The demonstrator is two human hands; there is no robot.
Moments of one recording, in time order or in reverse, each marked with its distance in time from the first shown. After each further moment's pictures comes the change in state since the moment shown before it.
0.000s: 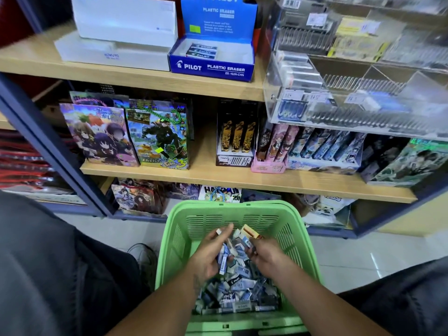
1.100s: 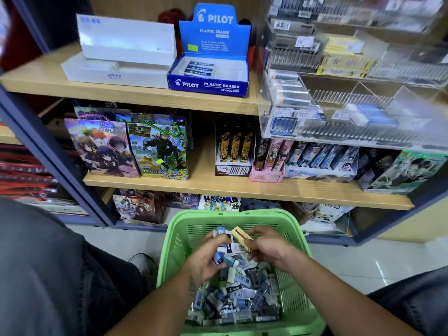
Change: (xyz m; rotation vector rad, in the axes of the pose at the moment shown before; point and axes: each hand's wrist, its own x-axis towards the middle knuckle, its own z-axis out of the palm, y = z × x) left_hand -0.009 0.020 0.001 -0.048 0.041 0.010; right_hand -0.026 -0.048 -0.013 -0.548 -0.246 -0.149
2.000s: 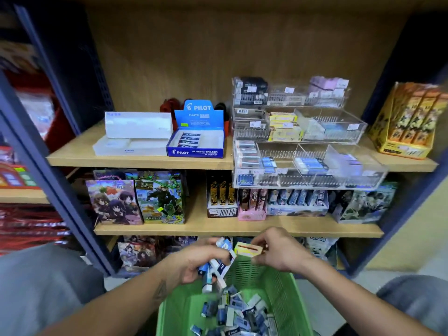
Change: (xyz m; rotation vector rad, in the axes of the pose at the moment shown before) left_hand -0.122 0.102 0.048 0.575 -0.214 0.141; right_hand -0.114 -0.073 -0.052 -0.878 0.240 -0.492
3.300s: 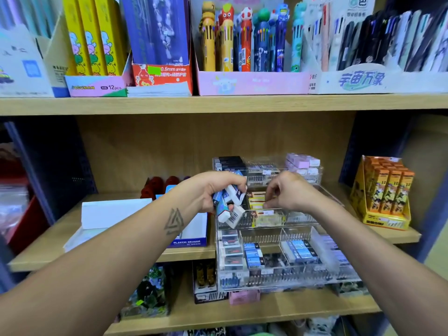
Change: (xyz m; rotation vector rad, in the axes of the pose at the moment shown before) left_hand -0.010 0.334 0.031 0.167 0.051 0.201; right_hand 0.056 -0.045 -0.280 -0.158 0.472 -0.162
